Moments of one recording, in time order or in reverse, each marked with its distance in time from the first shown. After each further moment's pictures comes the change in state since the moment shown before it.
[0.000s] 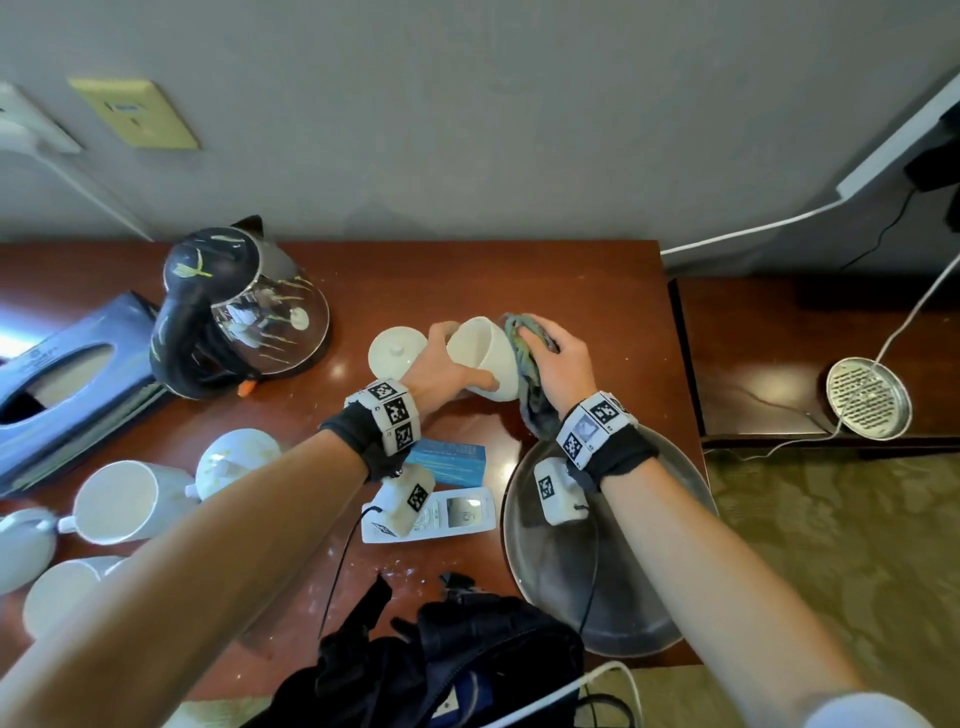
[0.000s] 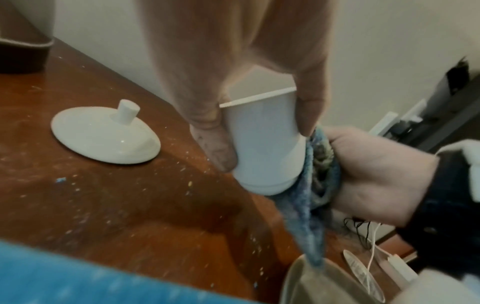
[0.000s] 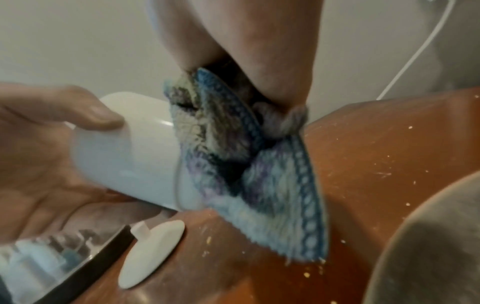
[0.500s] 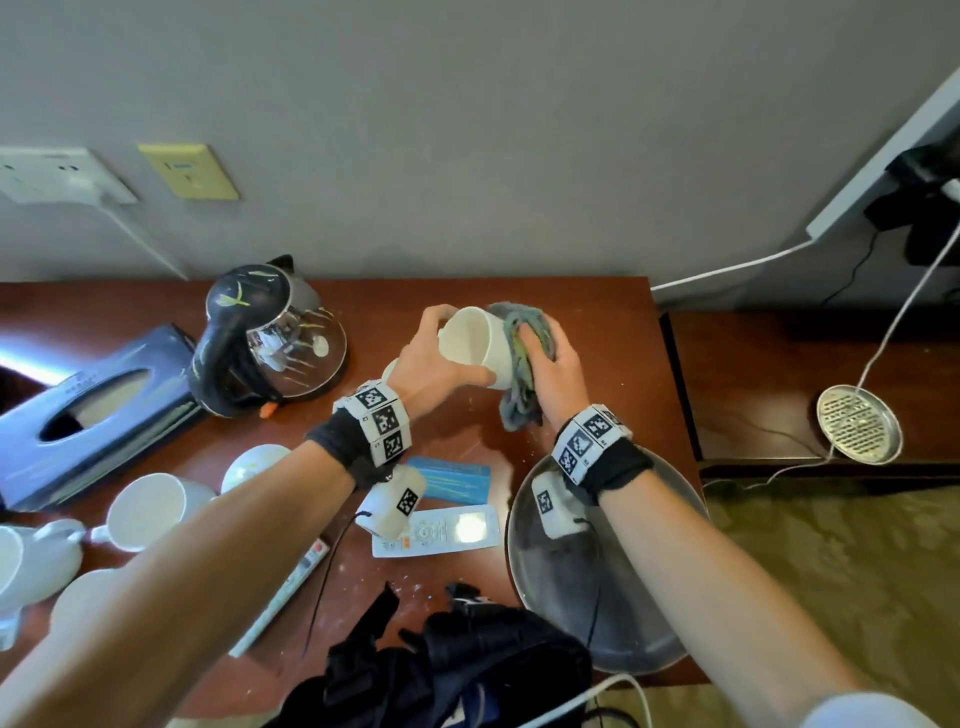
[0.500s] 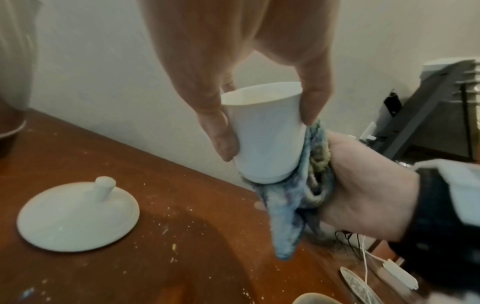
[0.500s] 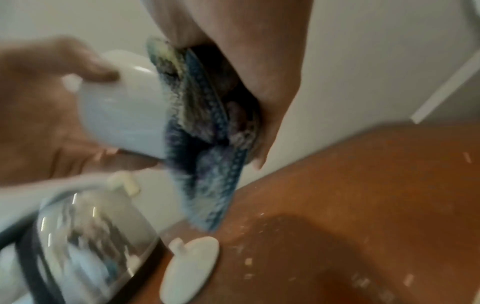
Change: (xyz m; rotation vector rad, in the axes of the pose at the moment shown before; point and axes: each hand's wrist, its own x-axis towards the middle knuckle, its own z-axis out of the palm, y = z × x) left_hand -0.041 0.036 -0.026 0.093 0.111 0.228; right_hand -0.027 -0.042 0.004 0.297 -0.039 -0.101
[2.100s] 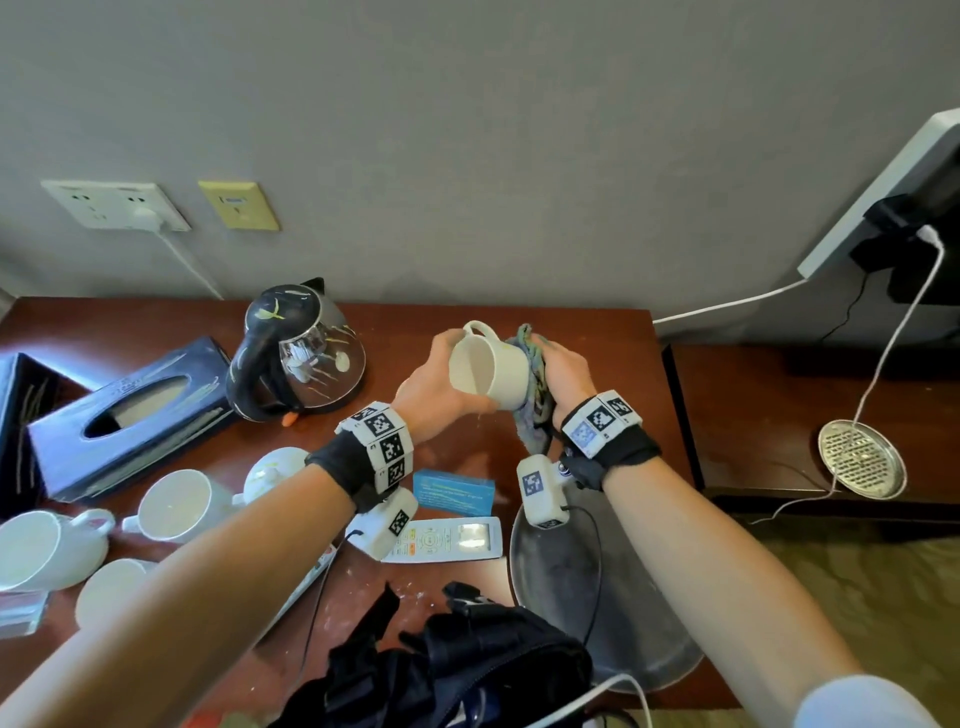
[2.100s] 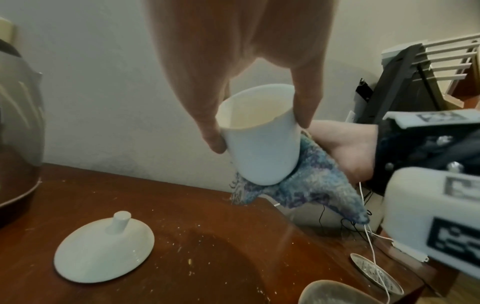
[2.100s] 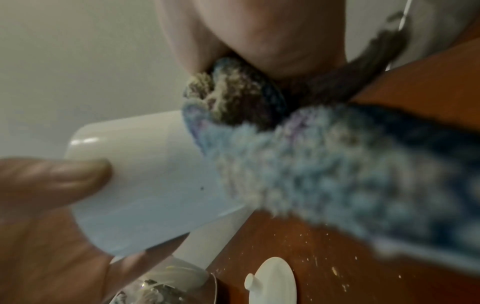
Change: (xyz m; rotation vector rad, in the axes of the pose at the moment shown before) left_hand -0.041 0.011 -0.008 0.145 -0.003 0.125; right_hand 0.016 -0.024 0.001 0.111 0.069 0.310
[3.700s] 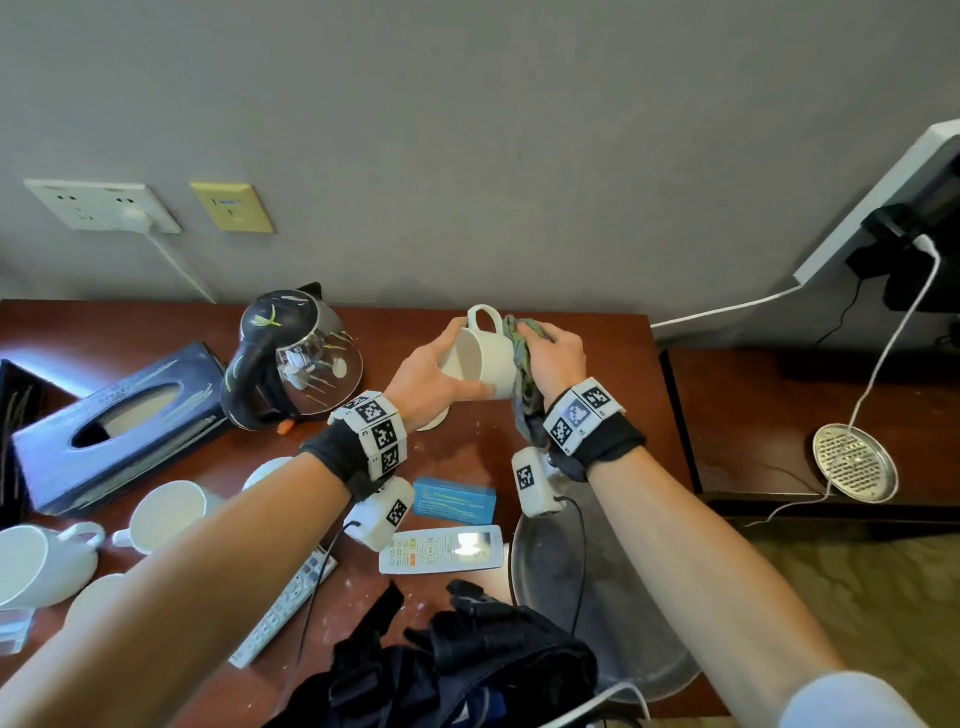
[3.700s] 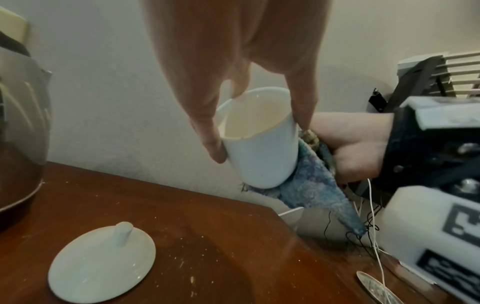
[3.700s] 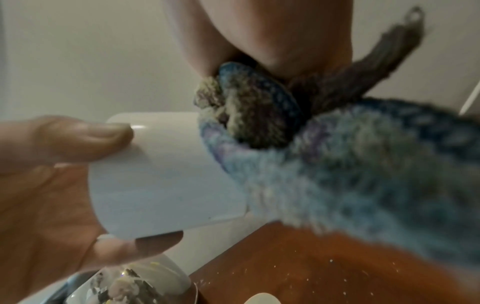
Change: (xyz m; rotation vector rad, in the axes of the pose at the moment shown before) left_hand 0.023 0.000 -0.017 -0.055 -0.012 0.034; right_hand 0.002 -0.019 0.023 -0.306 0.149 -0.224
